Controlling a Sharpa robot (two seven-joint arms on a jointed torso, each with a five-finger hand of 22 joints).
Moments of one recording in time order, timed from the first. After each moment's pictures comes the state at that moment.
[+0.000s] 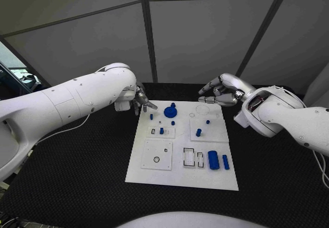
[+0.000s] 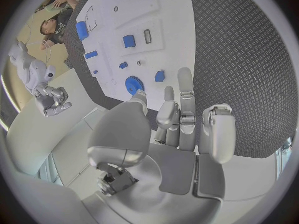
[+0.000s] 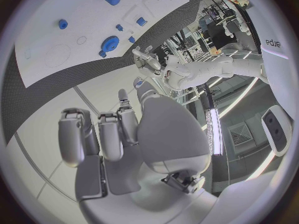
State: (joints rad) left arm 1.33 -0.53 0.01 1.03 -1.05 0.33 -0.66; left_hand 1.12 -0.03 0.00 0.29 0.06 0.91 0.08 0.48 0.69 1.33 0.01 1.25 1.20 1.45 -0.04 0.24 0.69 0.05 1.47 0.06 1.46 1.31; right arm 1.24 -0.82 0.04 1.53 -1.16 -0.33 -0.02; right_hand 1.36 -0.04 0.08 0.14 0.30 0.98 0.15 0.13 0.08 1.41 0.07 1.36 1.31 1.46 0.00 1.53 1.31 0.02 1.47 0.11 1.49 1.31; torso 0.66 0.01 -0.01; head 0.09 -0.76
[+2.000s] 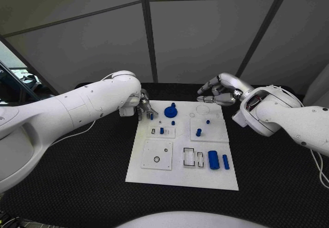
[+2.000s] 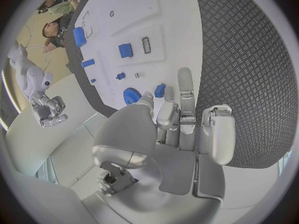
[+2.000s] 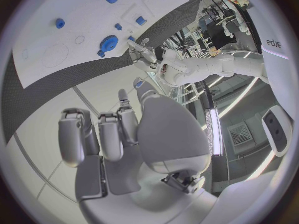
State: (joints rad) left arm 1.29 -0.47 0.01 0.97 -1.06 0.36 -0.62; left_hand 1.22 0.06 0.00 0.26 0.06 0.91 0.08 0.48 0.67 1.34 0.02 1.26 1.21 1.45 -0.04 0.24 0.69 0.05 1.47 0.06 1.47 1.31; right arm 1.24 -0.80 0.04 1.52 -1.16 -0.33 -0.02; right_hand 1.36 -0.04 0.09 0.14 0.32 0.98 0.15 0.13 0.08 1.41 0.07 1.36 1.31 1.46 0.00 1.53 1.31 0.02 1.47 0.11 1.49 1.31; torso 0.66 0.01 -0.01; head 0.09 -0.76
